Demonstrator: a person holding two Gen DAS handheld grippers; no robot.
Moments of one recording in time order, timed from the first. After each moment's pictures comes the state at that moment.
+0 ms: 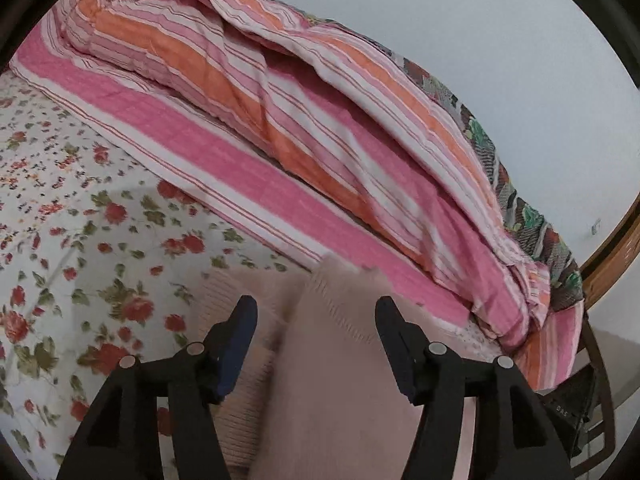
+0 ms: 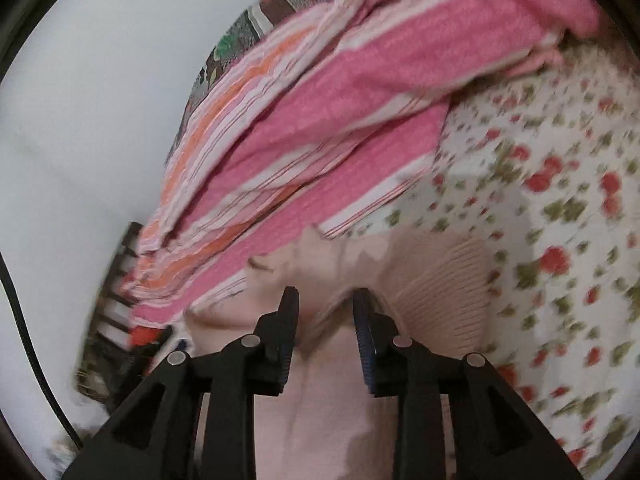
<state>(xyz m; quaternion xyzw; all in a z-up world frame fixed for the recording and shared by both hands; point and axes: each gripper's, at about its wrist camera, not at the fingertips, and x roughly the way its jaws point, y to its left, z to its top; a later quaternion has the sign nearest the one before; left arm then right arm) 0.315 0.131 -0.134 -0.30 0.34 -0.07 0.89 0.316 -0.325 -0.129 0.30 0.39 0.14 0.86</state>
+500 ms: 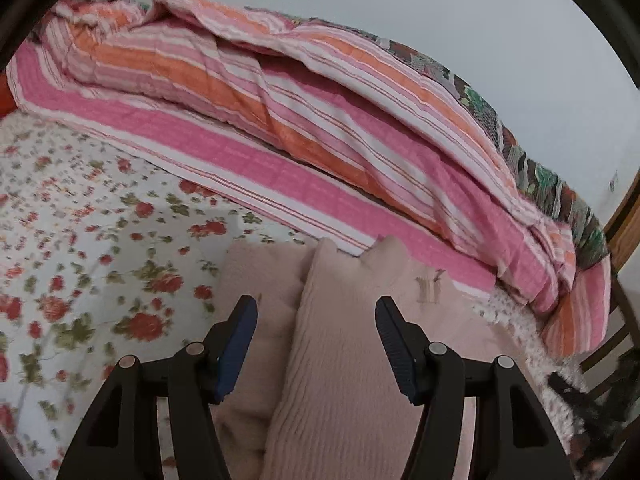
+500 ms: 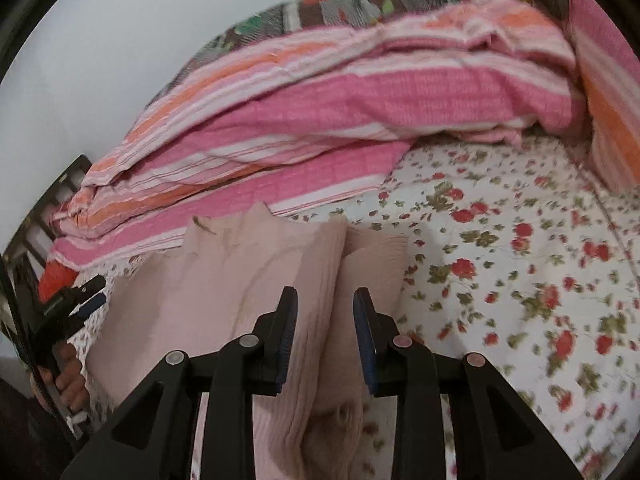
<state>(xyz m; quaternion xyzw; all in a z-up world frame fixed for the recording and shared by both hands) 0.280 0.112 -0.128 -0.22 0.35 -0.04 0.91 0.253 -0.305 -0.107 0.14 0.38 0.08 0.91</state>
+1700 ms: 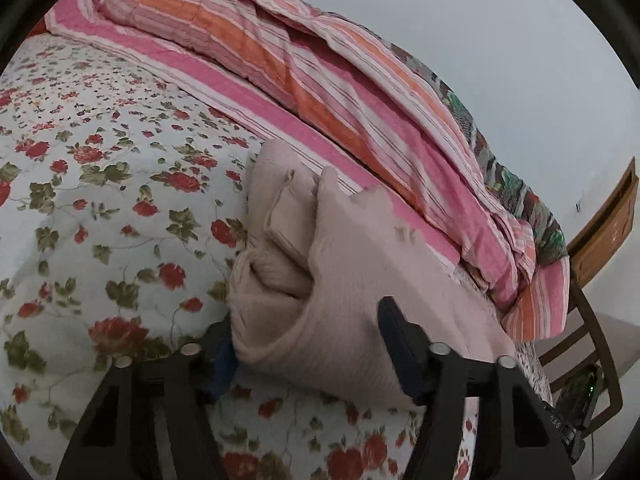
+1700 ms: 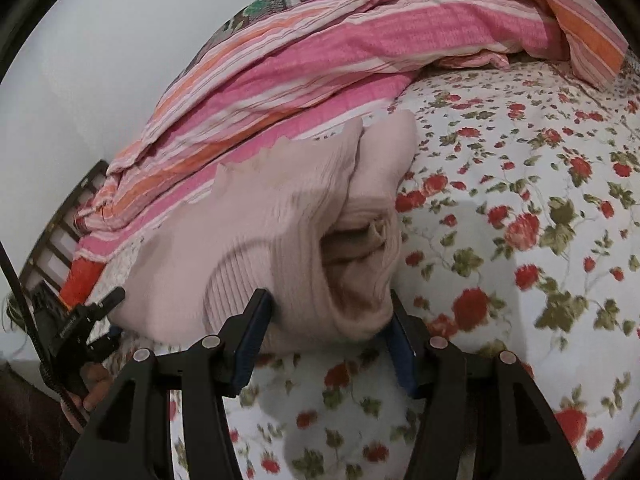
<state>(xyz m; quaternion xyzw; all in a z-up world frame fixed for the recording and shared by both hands) 0.204 0.121 -0.180 -0.31 0.33 -0.08 0.89 0.197 -0.289 -0.164 0.22 0.40 0.09 0.88</state>
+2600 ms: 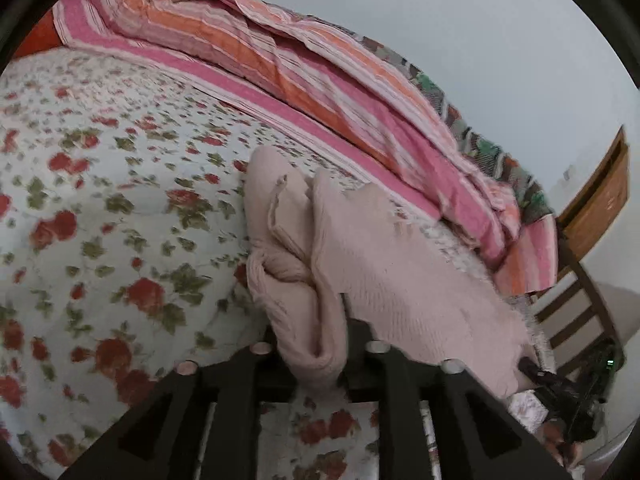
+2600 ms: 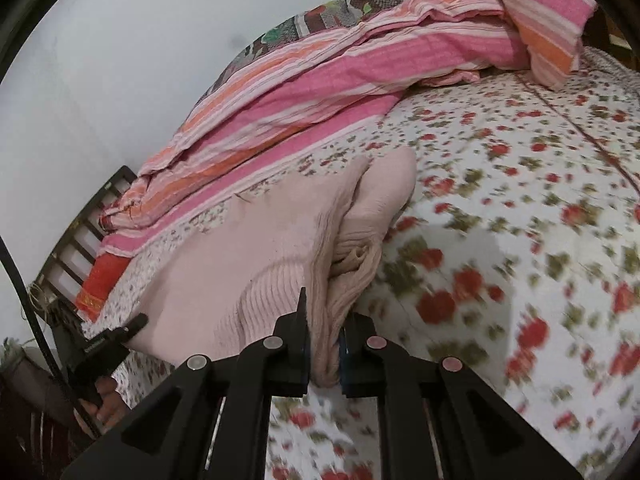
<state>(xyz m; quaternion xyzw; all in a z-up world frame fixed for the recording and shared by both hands) 0.095 0.104 -0.157 -0.26 0.35 -0.08 0.90 0.084 -0.321 -0.132 0.22 0.37 0.11 0.90</state>
